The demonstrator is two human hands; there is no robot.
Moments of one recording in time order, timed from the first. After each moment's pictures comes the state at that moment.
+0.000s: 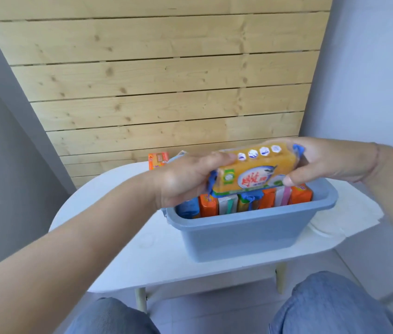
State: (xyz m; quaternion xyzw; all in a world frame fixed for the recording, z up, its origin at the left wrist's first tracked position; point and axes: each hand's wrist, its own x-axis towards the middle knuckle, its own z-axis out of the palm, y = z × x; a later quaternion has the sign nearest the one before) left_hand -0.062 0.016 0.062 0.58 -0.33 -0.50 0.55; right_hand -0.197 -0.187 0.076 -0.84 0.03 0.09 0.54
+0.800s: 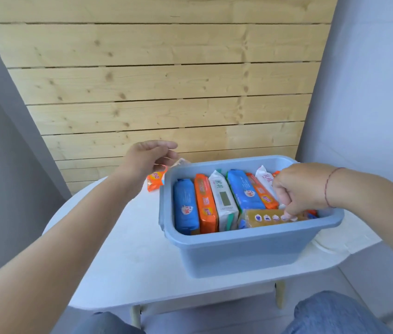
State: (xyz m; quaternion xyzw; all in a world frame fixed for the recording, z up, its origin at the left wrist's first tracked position) left_hand 0.035 0.029 0.037 0.71 -0.25 -0.20 0.63; right_hand -0.173 -0.171 0.062 -0.97 0.16 0.17 -0.06
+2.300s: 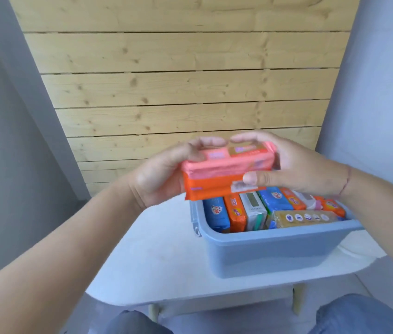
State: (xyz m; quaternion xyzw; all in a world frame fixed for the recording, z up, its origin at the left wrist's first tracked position) left_hand 0.005 0.070 0.069 0.49 -0.37 -0.47 0.63; right_hand -0.142 -0.109 0.086 -0.90 -0.02 -0.09 0.42
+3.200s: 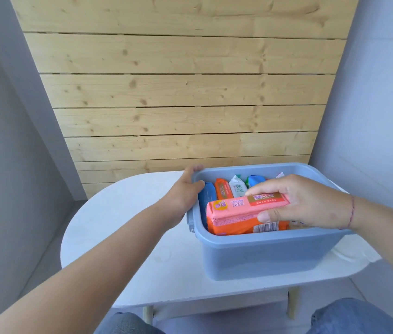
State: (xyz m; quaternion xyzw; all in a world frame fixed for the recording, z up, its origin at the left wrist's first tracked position) left_hand -0.001 0.034 0.004 0.72 -0.22 -0.30 0.58; right_hand -0.168 -0.120 0.058 -0.95 0.05 0.01 0.30
